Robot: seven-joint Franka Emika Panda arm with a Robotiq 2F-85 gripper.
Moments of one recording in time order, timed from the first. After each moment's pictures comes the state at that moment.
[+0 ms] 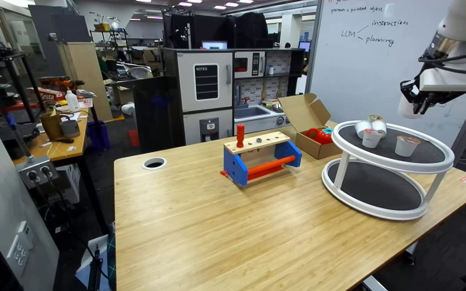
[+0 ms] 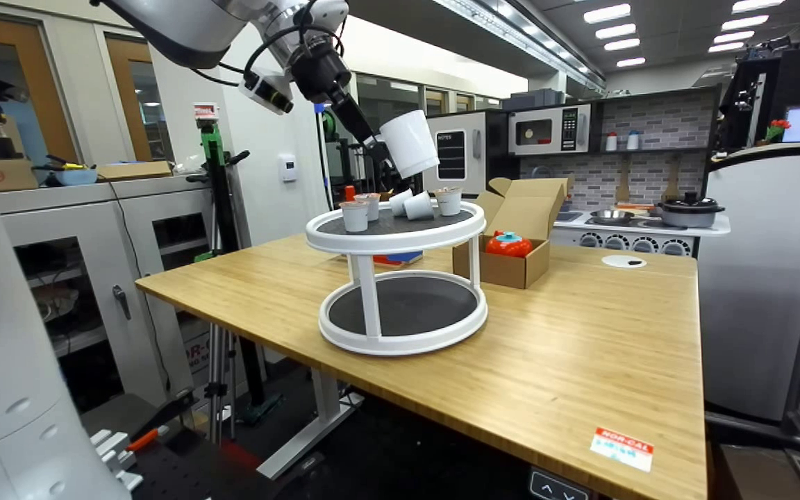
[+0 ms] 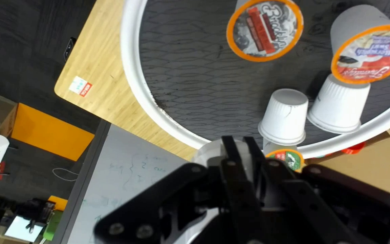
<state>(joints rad) -0.20 -0.47 0.20 -2.53 -0.53 2.27 1.22</state>
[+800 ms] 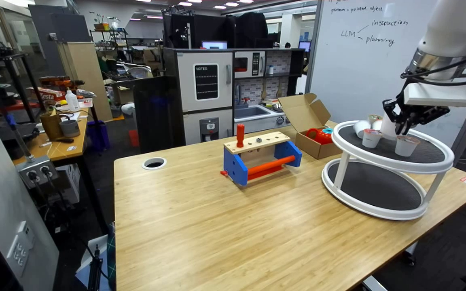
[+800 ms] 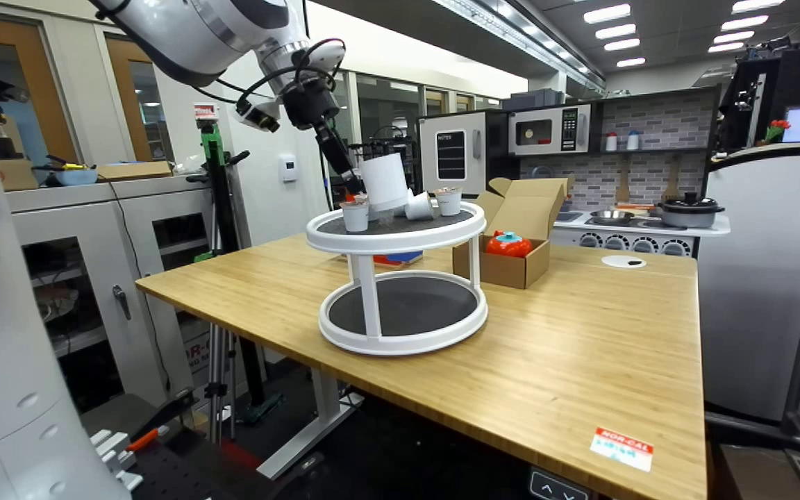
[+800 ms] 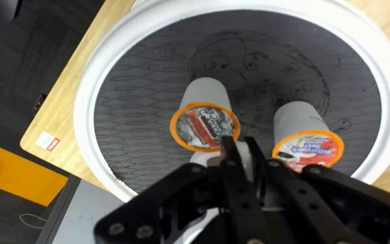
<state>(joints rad) -0.09 -0.38 0.17 -2.54 -0.39 2.31 1.19</state>
